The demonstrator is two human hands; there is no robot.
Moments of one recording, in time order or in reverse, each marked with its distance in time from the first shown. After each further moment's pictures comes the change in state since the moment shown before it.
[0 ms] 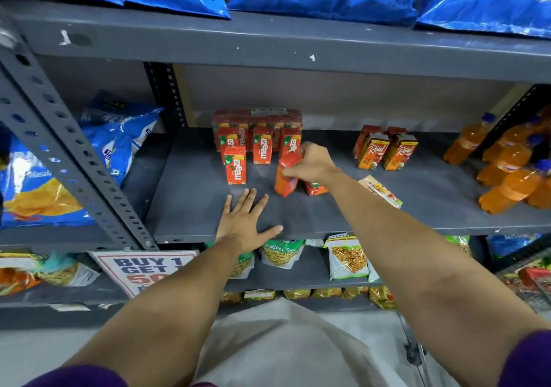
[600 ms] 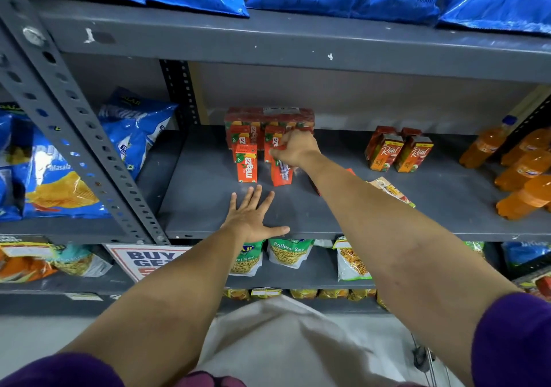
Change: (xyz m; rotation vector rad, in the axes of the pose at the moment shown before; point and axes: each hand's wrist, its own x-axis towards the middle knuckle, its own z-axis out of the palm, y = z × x) left_hand 0.009 -0.011 -0.016 -0.054 -0.243 -0.023; right_hand 0.048 -0.043 0.029 -0.217 -0.049 -0.010
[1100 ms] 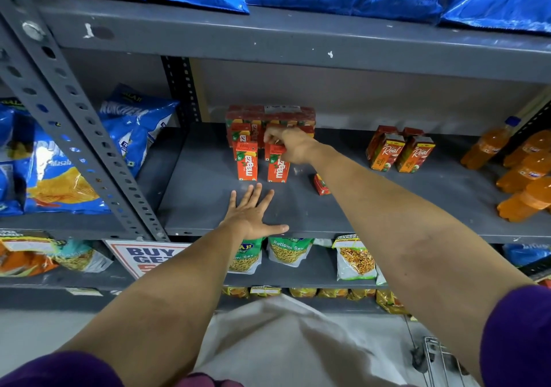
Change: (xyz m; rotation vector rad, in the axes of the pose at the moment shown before) left_hand 0.002 0.000 -0.001 -0.002 -0.011 -0.007; right_hand 0.008 0.002 -0.009 -0.107 -0.217 -0.348
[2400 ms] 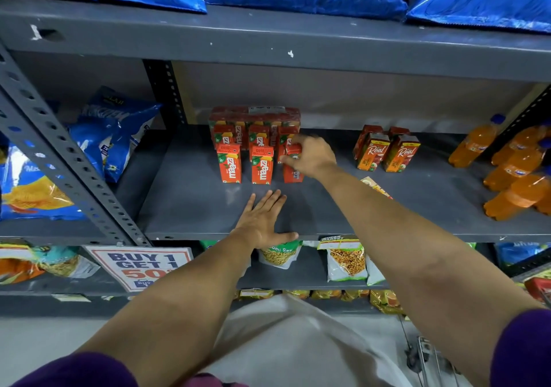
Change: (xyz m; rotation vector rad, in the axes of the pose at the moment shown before) left_hand 0.015 0.057 0.011 -0.003 0.127 0.155; right_hand -0.033 0.064 0.018 0.027 0.328 0.304
